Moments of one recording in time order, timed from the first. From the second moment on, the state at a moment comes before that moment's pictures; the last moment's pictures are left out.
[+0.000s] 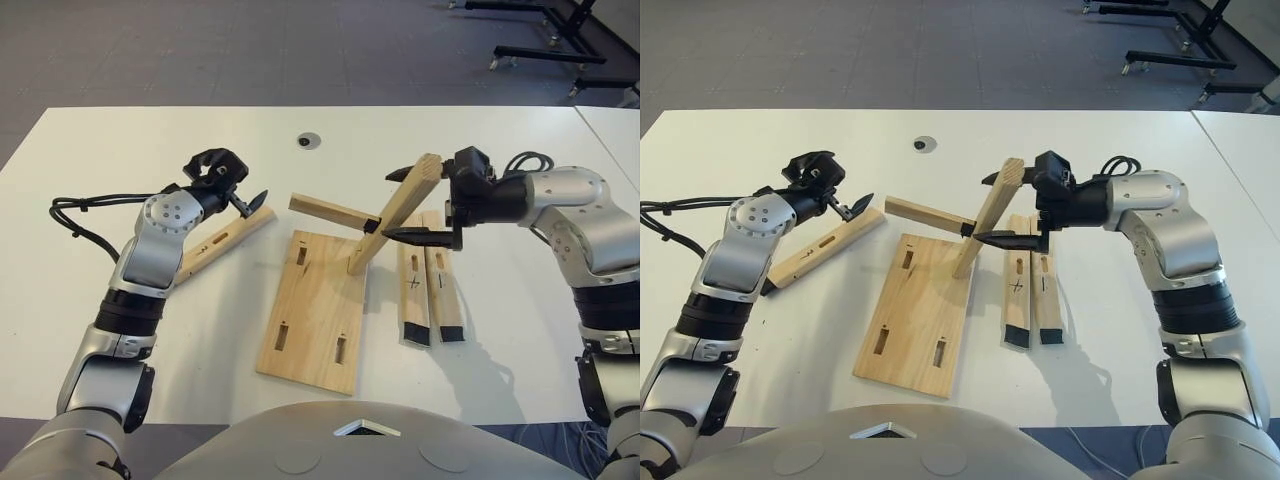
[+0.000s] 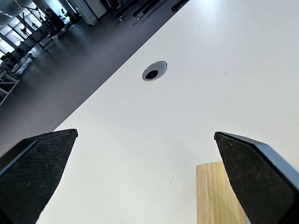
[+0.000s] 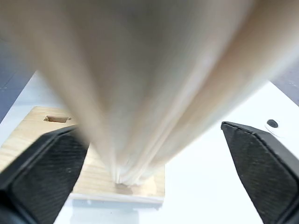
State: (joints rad) left arm -0.35 0.50 -0.16 -0.02 0.13 0.43 -0.52; right arm -0.35 -0.79 0.05 -0.12 0.53 0.42 1.23
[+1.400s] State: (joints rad) left arm -0.11 0.34 0.12 -0.42 -0.11 0.50 -0.35; right arm 0.29 -0.54 -0.16 -0.66 0.33 1.06 0.29
